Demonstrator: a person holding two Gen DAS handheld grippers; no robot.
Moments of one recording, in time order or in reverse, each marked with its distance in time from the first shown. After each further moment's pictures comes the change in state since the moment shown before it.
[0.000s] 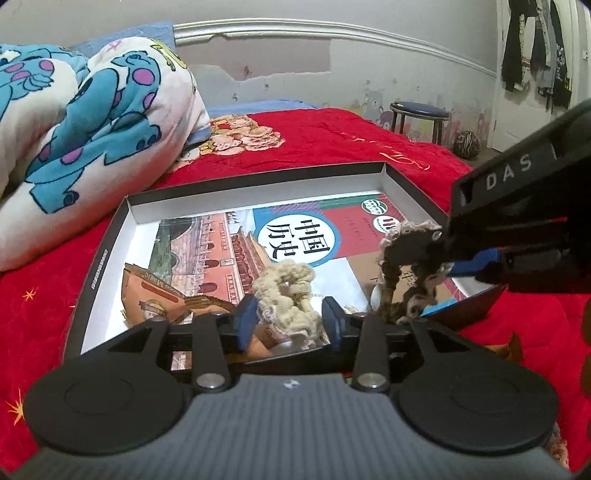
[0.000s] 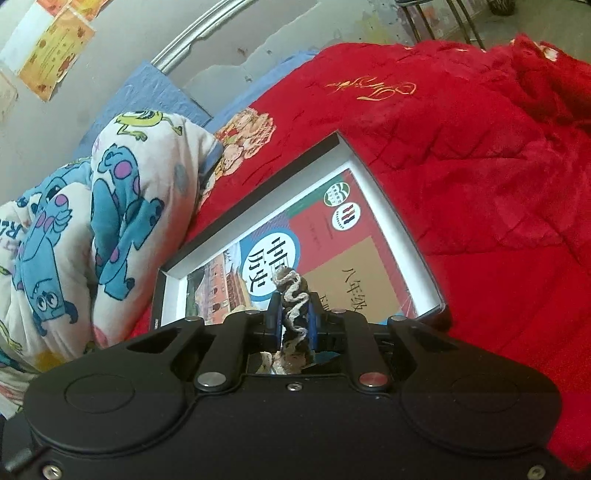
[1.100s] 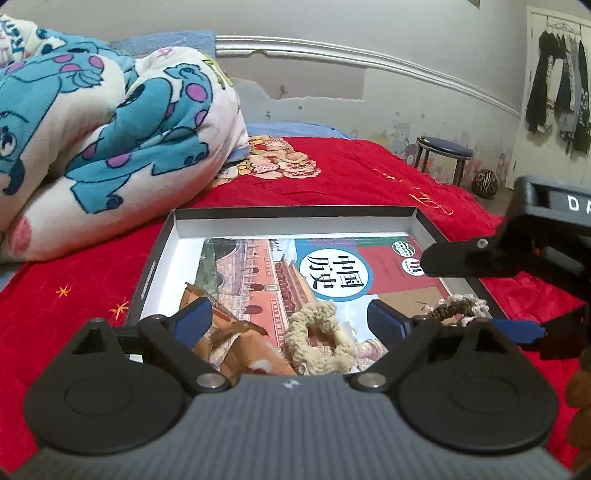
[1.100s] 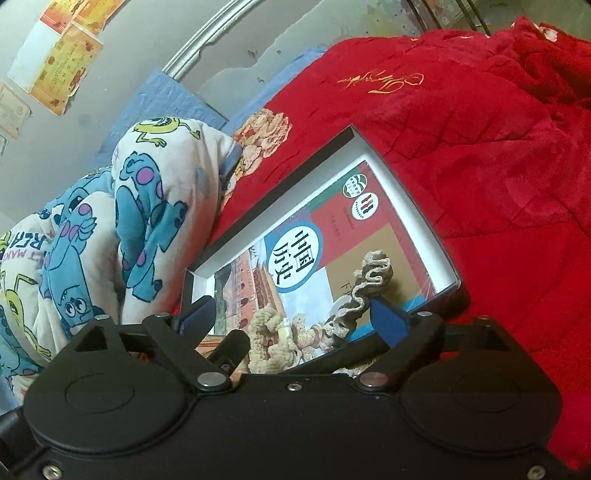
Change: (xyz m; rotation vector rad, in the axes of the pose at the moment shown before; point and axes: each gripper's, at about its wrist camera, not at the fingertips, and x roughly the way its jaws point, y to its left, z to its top) left arm -0.027 0.035 0.013 -0.124 -0.059 0.036; right arm -0.016 -0.001 -0.005 0.046 -0.011 0.074
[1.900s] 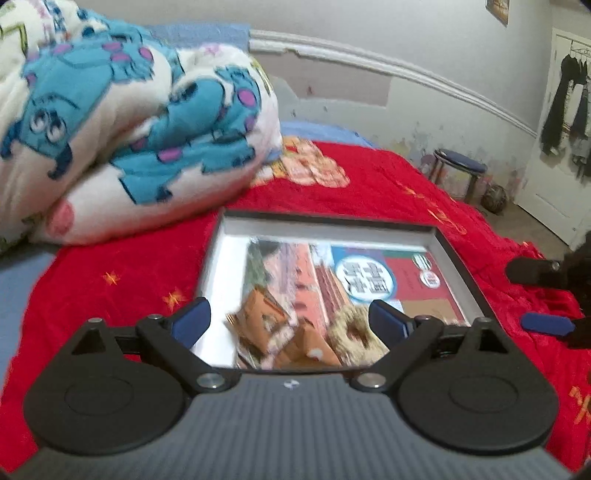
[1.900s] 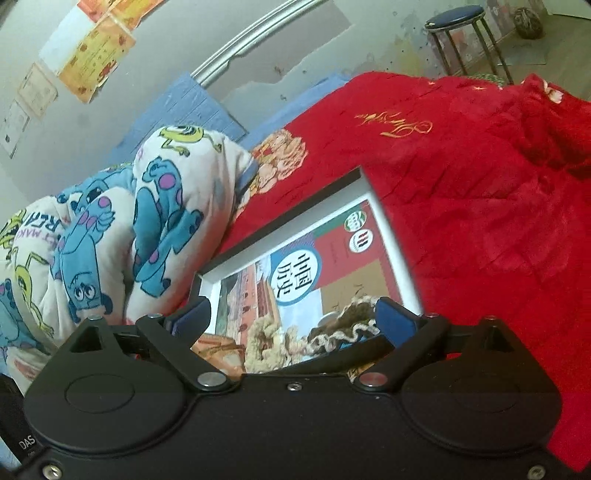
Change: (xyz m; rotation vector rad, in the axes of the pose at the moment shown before) left arm -0.036 0.045 0.014 -0.088 0.045 0.001; right arm -0.047 0.000 0.015 -0.118 -0.047 0.004
